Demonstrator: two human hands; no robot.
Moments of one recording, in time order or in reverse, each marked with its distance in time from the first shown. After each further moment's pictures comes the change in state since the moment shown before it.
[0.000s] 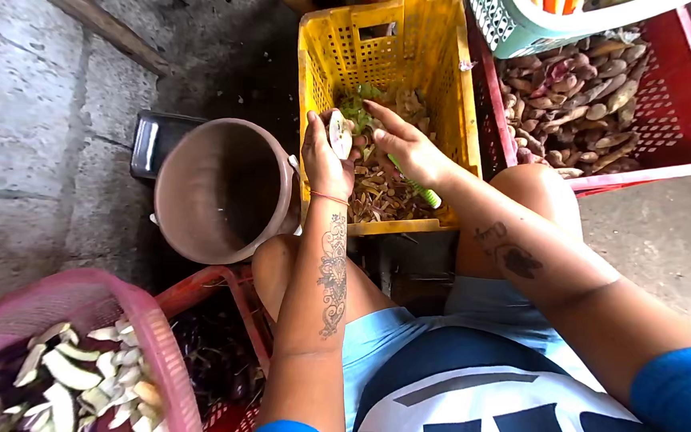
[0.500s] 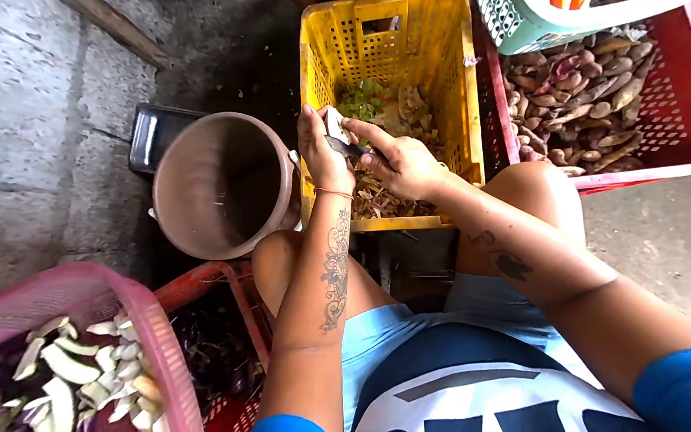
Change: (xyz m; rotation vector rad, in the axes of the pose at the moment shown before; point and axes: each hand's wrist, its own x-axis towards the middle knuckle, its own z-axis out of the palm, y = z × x) left_hand 0.003 -0.008 0.001 0.031 0.098 0.246; right_hand -0.005 0.007 0.011 -0.725 -0.029 -0.278
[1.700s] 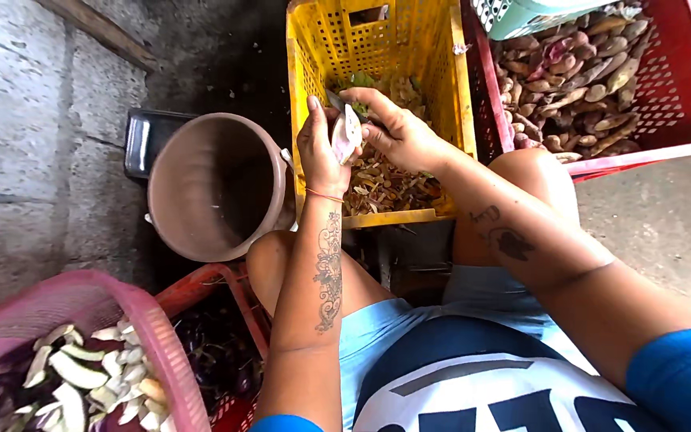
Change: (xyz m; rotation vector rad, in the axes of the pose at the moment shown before) left_hand -0.008 0.004 -0.006 0.002 -0.293 -0.104; right_hand 0.012 0.021 -0.014 0.317 0.065 -0.046
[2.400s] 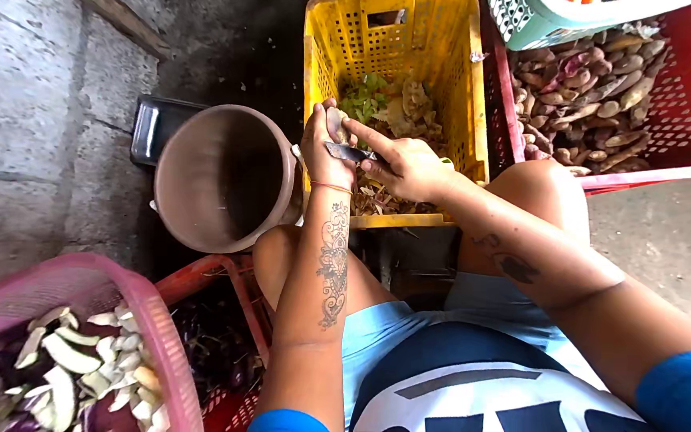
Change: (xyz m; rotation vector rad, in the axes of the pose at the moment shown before) left_hand 0.013 0.001 -0.006 -0.143 0.294 -0.118; right_hand -0.016 -0.017 0.023 -0.381 -0.112 -0.015
